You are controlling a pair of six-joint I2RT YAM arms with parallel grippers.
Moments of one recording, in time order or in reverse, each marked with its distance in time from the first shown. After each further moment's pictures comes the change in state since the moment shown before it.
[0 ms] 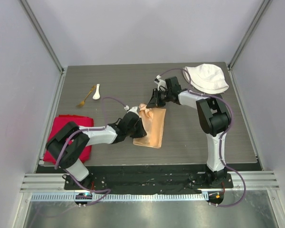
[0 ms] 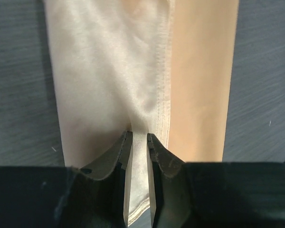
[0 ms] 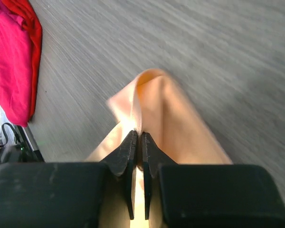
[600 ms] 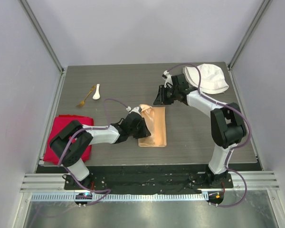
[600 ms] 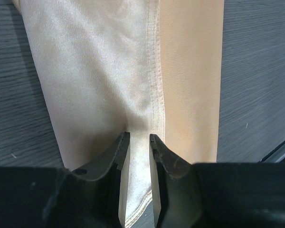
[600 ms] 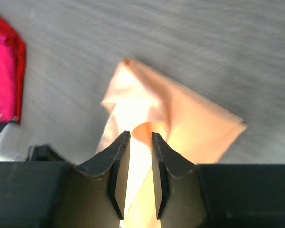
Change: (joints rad) left arm -0.041 0.026 0.000 0.055 0.022 -0.110; right arm -0.004 -0.217 -0.049 -0.174 0.240 -0.017
